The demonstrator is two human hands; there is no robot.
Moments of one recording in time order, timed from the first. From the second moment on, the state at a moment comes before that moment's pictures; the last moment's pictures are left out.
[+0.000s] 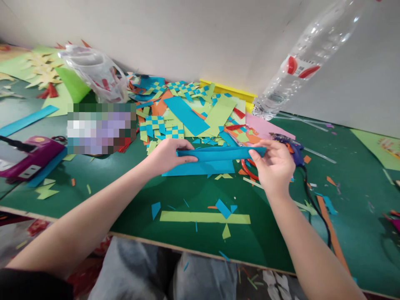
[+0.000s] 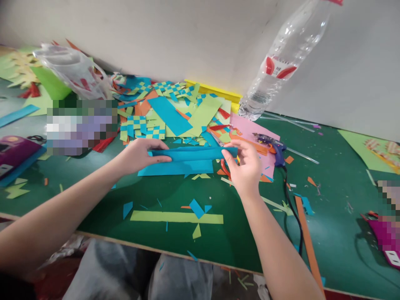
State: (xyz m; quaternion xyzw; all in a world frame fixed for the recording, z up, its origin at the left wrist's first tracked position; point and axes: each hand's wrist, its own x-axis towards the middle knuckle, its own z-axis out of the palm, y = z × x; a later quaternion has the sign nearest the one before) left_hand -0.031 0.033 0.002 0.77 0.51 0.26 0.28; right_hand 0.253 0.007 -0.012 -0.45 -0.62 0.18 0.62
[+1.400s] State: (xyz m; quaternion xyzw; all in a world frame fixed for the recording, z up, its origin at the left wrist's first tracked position) left_hand -0.011 0.019 0.000 0.62 0.49 0.29 0.54; right_hand 0.169 -0.006 -0.028 -0.43 -0.37 0.56 0.61
